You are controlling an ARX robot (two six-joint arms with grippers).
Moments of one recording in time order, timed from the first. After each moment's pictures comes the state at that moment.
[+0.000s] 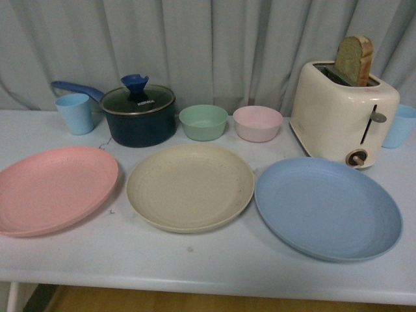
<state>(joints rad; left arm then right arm) 0.00 0.00 0.01 0.00 0.00 -0.01 0.00 0.00 0.01 0.00 0.00 0.00</state>
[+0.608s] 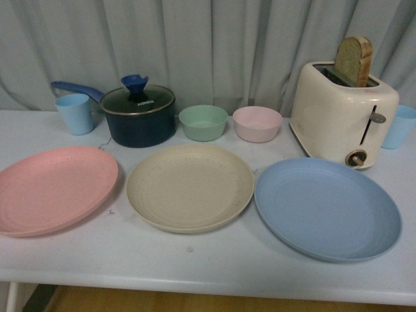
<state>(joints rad) -0.01 0.10 0.06 -0.12 -0.09 -0.05 0.00 0.00 0.01 0.00 0.00 0.00</state>
